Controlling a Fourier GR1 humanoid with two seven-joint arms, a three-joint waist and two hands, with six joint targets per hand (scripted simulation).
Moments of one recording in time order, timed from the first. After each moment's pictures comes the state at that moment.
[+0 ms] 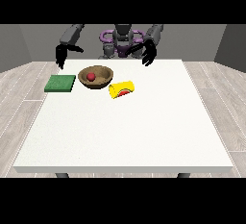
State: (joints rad) left arm -0.59 0.00 -0.12 -1.07 -0.40 0.43 0.04; right arm -0.28 -0.23 -0.32 -1.06 -0.21 0.27 -0.24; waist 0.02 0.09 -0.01
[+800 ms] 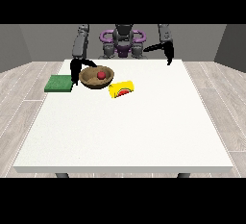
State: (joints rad) left arm -0.41 0.10 -0.02 -1.20 -0.10 0.11 -0.25; right arm -0.37 -0.14 -0.31 -0.83 -0.17 0.09 -0.40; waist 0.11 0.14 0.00
